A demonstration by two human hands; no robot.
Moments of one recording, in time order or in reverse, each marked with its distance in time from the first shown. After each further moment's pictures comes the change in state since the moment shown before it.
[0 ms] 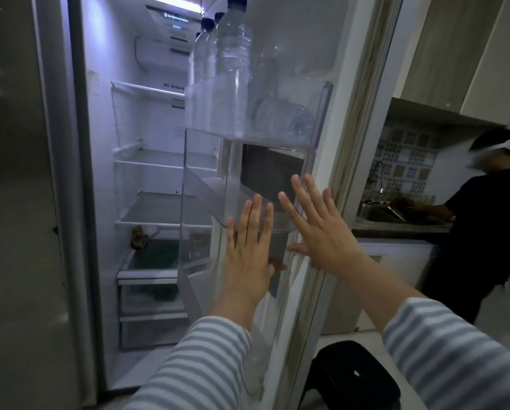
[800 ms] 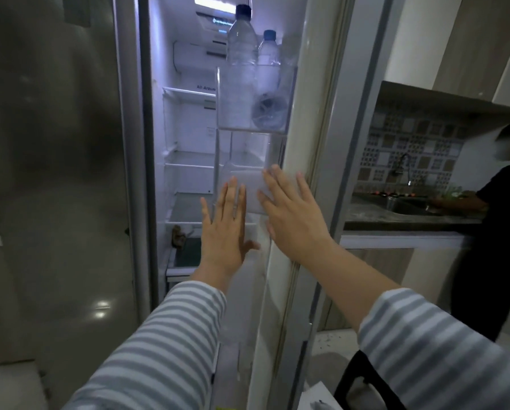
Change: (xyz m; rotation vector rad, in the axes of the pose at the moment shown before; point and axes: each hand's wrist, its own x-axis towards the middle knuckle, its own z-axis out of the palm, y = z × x) left_hand -0.005 -0.221 -0.066 0.176 -0.086 0.006; right_hand 0.123 -0.199 -0.084 0.018 -0.100 0.045
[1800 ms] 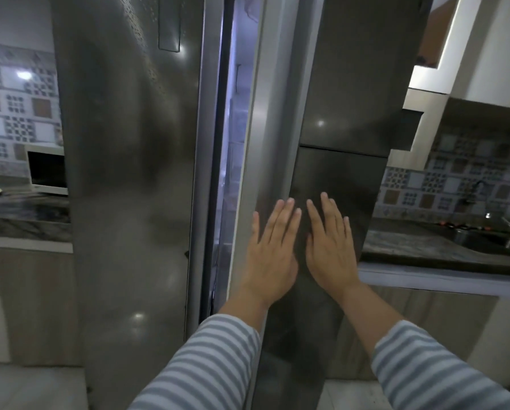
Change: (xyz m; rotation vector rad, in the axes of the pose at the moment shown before) left_hand 0.025 -0.101 0.021 -0.063 0.223 0.139; right_hand 0.105 -0.084 0.098 0.493 0.288 0.297
